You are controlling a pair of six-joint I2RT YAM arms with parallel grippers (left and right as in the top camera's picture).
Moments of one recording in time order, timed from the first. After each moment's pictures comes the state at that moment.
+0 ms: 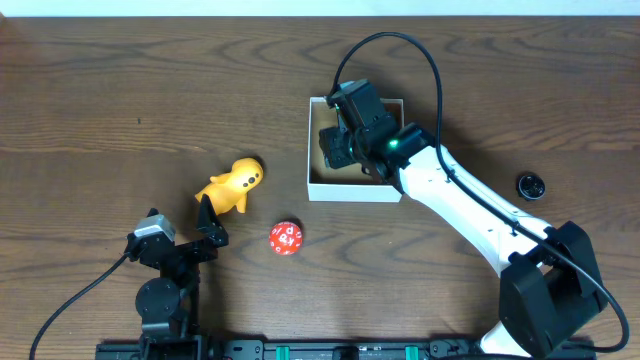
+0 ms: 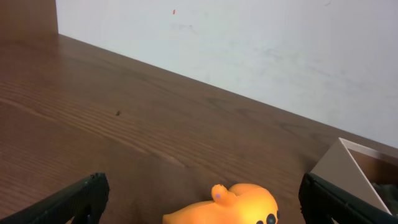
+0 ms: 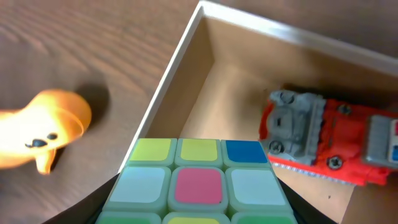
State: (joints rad) left arm 0.04 0.01 0.03 -0.12 -0.08 -0.30; right arm 0.61 1.77 1.34 -0.49 0.00 0.33
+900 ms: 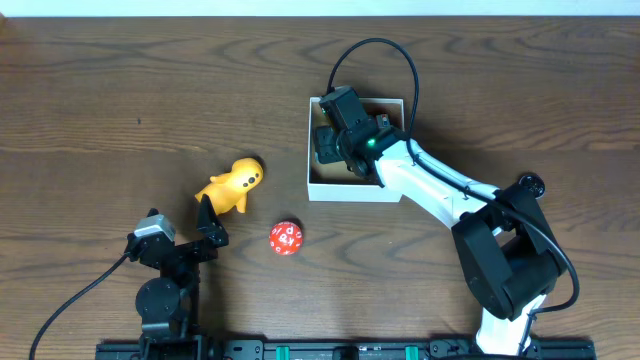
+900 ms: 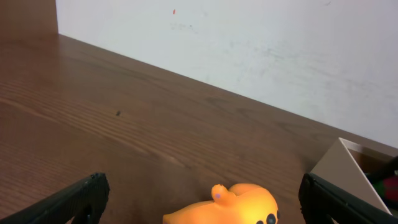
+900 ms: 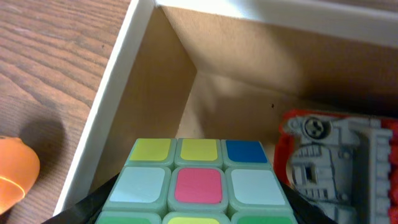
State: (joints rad) left arm 0.04 0.01 0.03 -0.12 -0.08 -0.30; right arm 0.61 1.97 1.34 -0.29 0.04 0.42
